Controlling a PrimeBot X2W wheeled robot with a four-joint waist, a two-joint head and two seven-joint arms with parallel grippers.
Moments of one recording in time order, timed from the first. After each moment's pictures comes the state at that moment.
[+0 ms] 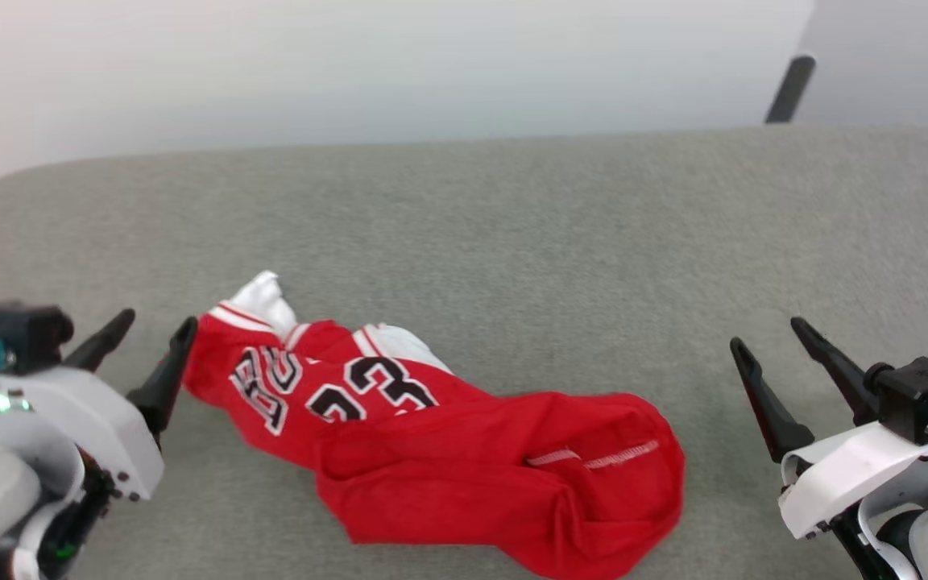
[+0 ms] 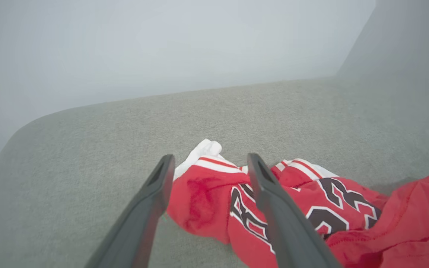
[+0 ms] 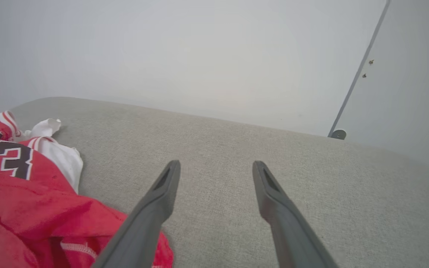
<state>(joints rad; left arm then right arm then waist) -0.69 1.07 -1.06 0.02 -1.31 0.28 -0.17 -0.19 -0.32 0.21 0.05 0.34 0.13 0.01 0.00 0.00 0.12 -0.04</state>
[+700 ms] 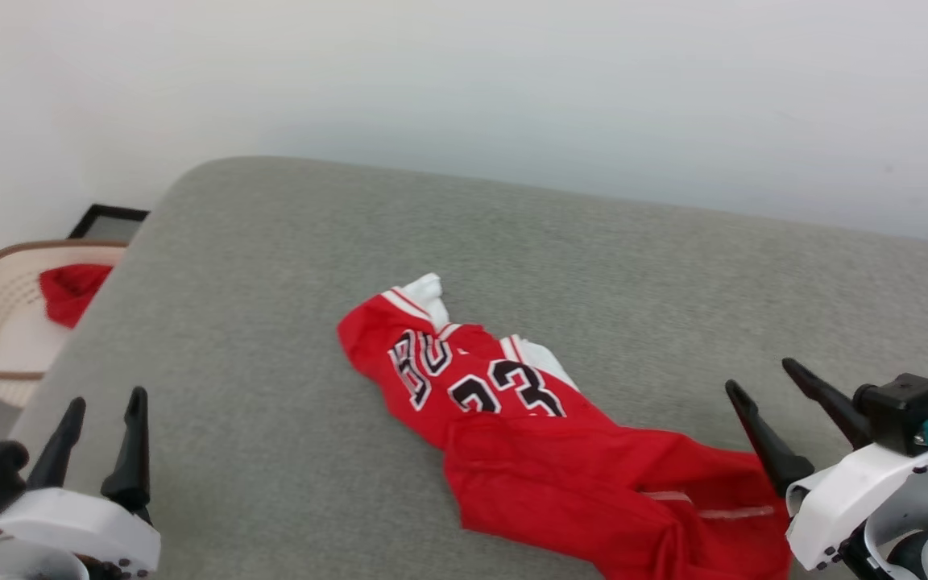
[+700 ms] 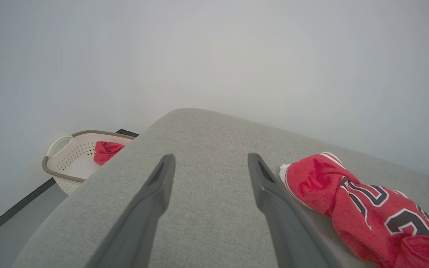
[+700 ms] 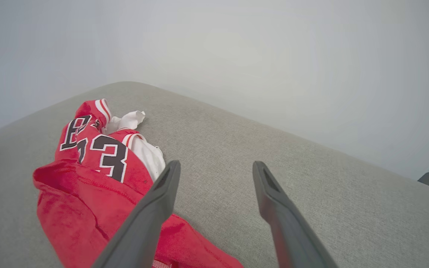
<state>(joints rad) -0.10 0.70 -0.34 0.13 -0.94 0.20 -0.26 -0.15 -0.40 0.26 0.03 0.42 0.13 0.11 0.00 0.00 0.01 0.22</state>
